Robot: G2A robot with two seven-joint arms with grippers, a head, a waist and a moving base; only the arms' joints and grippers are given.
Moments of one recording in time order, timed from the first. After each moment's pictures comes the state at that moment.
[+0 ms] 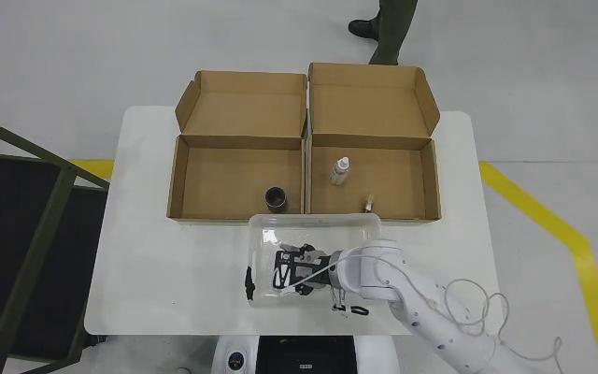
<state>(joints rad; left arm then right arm) -0.03 -0.30 -0.61 -1.22 3.05 0.21 0.06 -1.10 -1.16 0.76 -1.78 -1.21 -0.67 0.69</state>
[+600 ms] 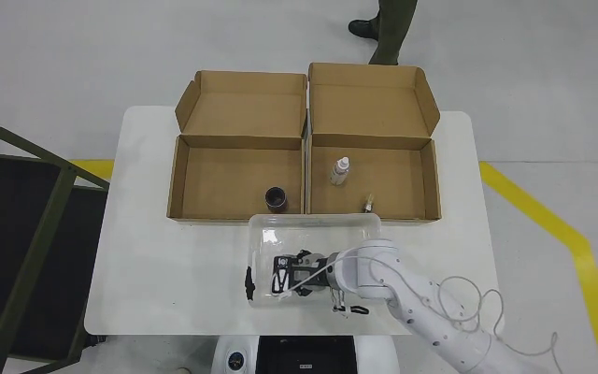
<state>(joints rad) -0.03 -0.30 -0.61 -1.22 3.05 0.21 0.06 -1.07 -1.17 0.72 -1.74 -1.22 -0.72 0.68</state>
